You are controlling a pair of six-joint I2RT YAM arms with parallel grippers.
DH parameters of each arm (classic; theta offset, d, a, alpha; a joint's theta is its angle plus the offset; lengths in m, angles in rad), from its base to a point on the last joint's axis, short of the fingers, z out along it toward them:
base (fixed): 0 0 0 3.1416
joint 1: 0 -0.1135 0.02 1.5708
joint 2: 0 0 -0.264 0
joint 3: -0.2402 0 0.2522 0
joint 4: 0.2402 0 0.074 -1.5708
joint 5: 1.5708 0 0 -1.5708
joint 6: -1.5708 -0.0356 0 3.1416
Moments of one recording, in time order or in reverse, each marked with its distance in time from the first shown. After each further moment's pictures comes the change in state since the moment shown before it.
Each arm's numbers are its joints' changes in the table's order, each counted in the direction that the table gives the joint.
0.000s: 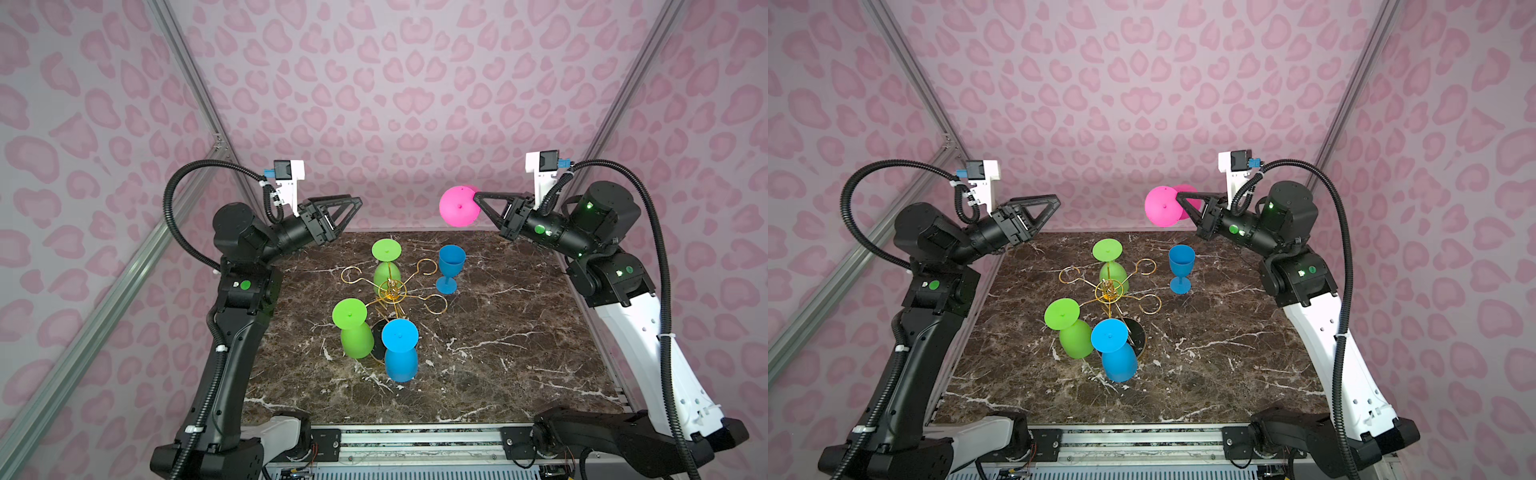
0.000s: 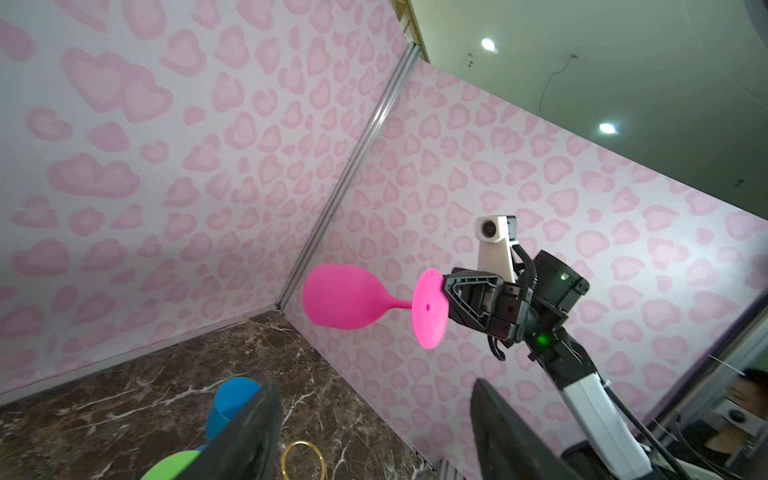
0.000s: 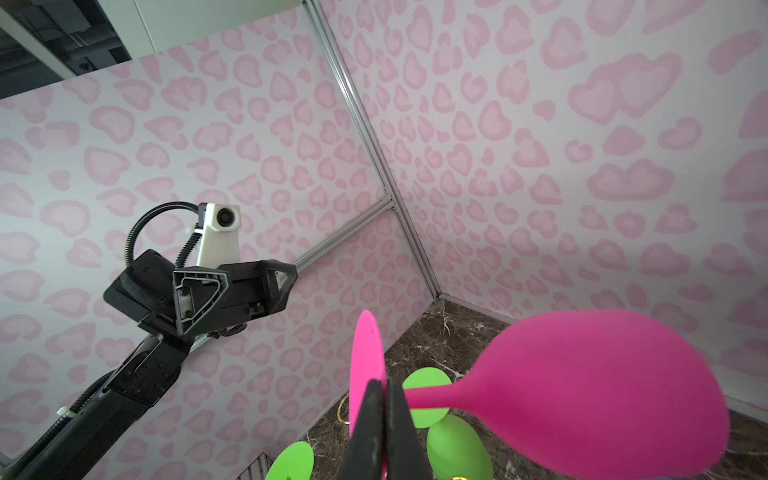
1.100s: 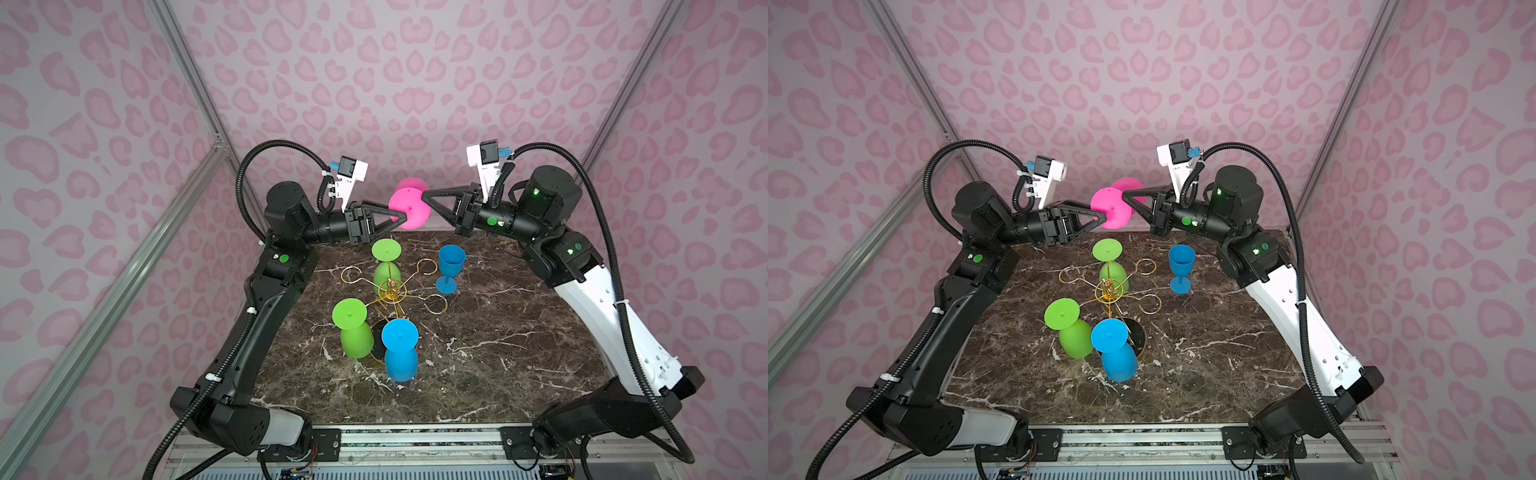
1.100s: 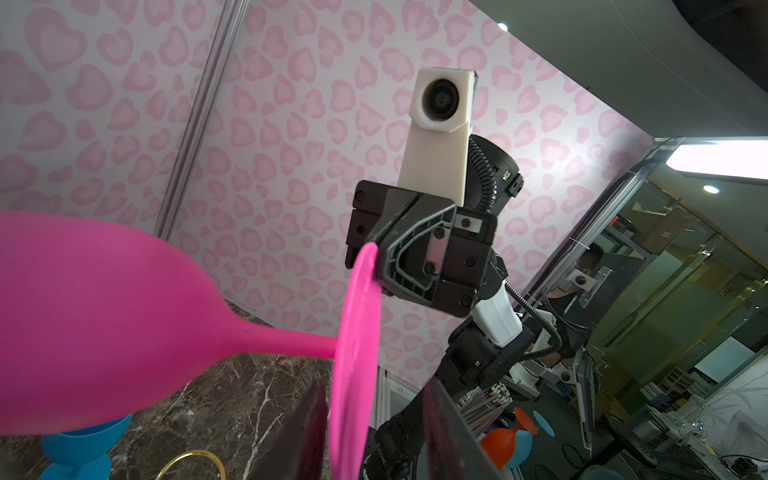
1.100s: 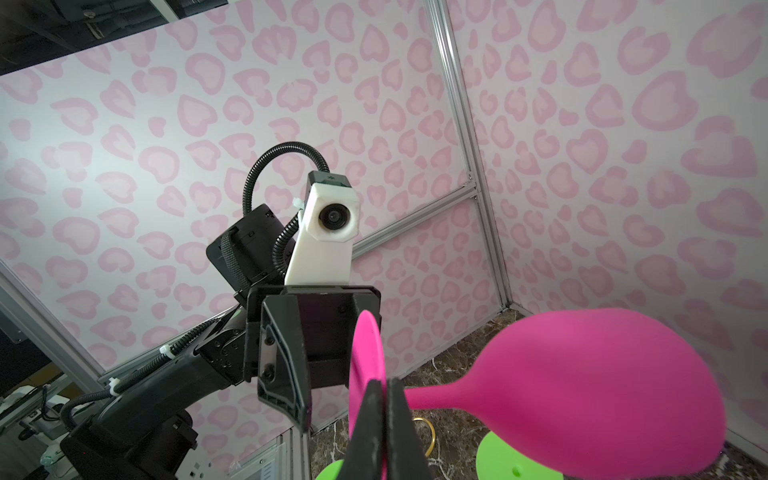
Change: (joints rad) left arm 0.187 0.171 -0.124 -0.002 0.196 -0.026; right arm -0.203 0.194 -0.163 -0.056 -0.032 0.034
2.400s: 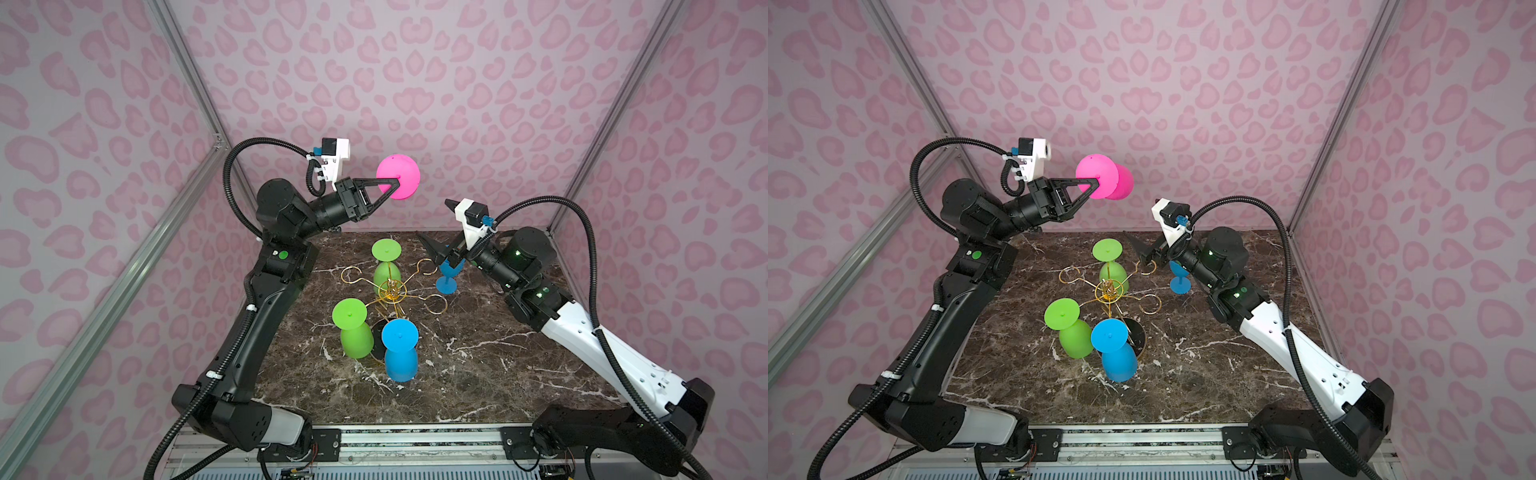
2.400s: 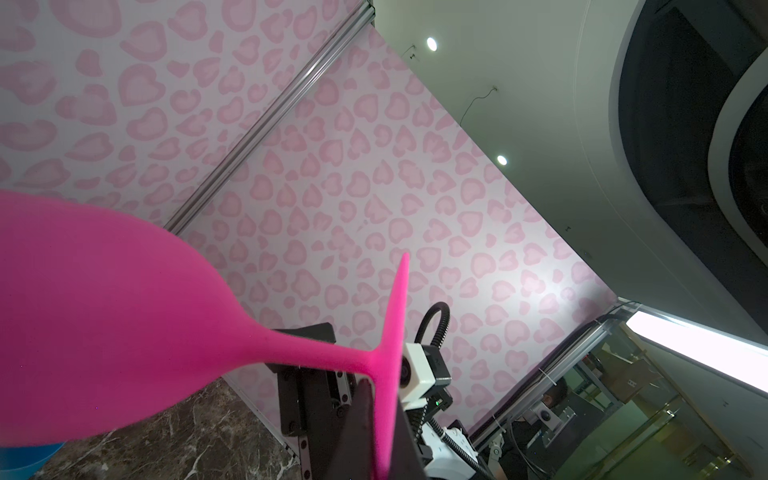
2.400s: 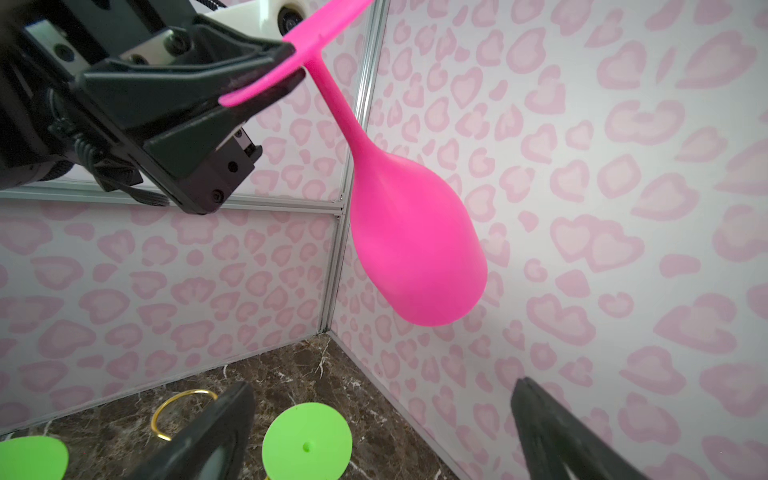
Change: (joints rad) left arm 0.003 0.020 -0.045 -0.156 -0.232 0.426; right arm -0.067 -0.192 0.622 -0.549 0.420 0.621
